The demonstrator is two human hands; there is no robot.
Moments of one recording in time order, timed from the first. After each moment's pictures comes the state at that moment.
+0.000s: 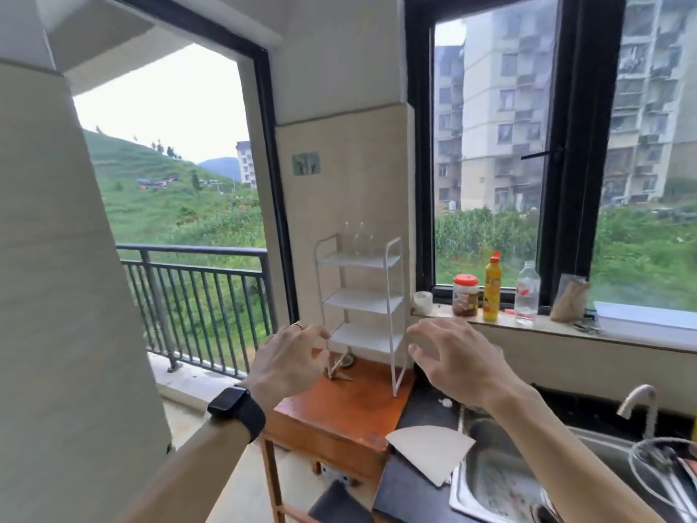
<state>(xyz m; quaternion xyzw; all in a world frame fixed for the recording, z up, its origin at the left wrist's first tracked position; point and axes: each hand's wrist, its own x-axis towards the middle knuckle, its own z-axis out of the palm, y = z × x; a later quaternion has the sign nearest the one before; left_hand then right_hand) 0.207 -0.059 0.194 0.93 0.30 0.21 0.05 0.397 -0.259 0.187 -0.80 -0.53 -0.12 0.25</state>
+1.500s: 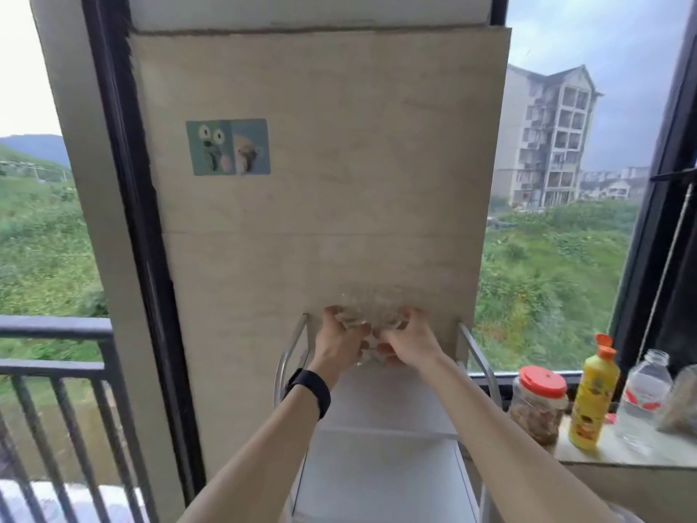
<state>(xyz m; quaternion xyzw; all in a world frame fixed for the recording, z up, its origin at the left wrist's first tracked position) 0.735 0.485 0.201 0.71 0.18 0.24 0.64 0.798 0.358 0.206 -0.77 -0.16 0.07 0.61</state>
